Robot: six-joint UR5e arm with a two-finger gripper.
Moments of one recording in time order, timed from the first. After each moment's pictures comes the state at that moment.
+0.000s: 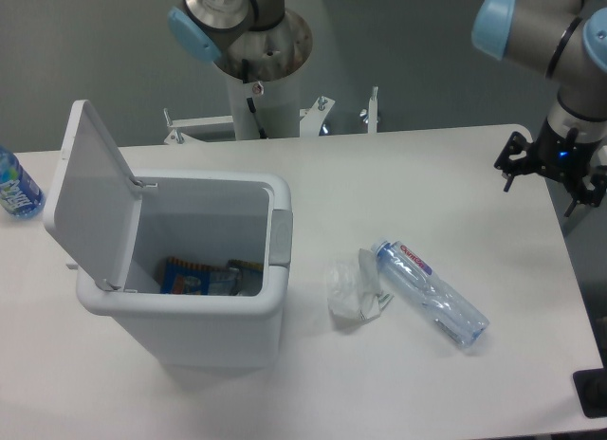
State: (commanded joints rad) arm 2.90 -1.99 -1.40 -1.23 1.49 1.46
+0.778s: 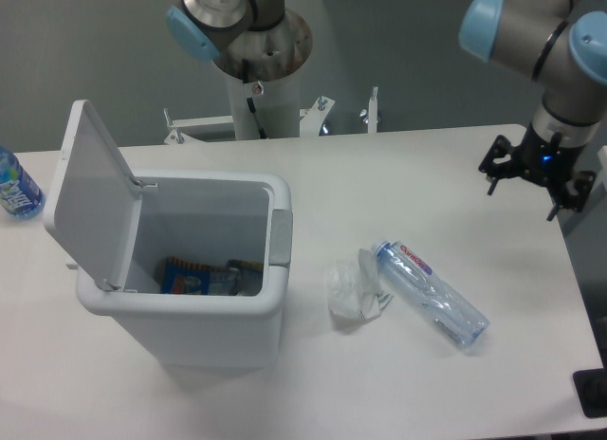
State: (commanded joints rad) arm 2.84 -1.95 -1.47 -1.23 1.43 1.28
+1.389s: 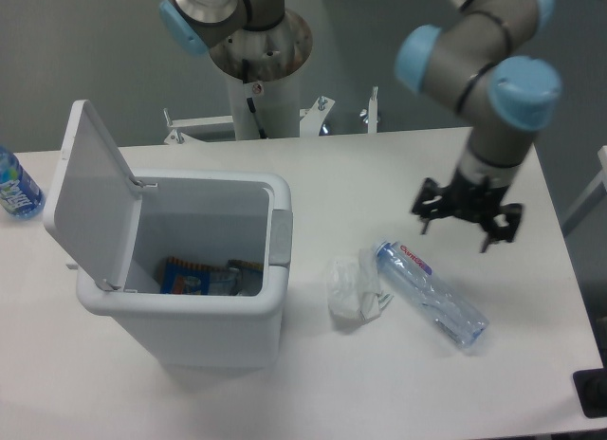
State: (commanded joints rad) arm 2.69 -1.88 -1.77 -0.96 1.43 1.09
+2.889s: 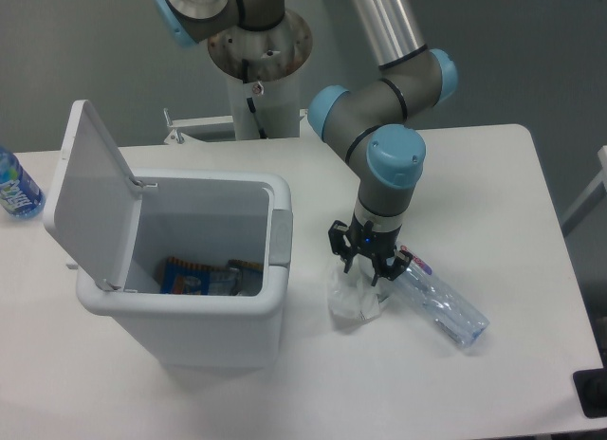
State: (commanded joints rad) arm 2.58 -1.98 -1.86 -0.77 1.43 1.09
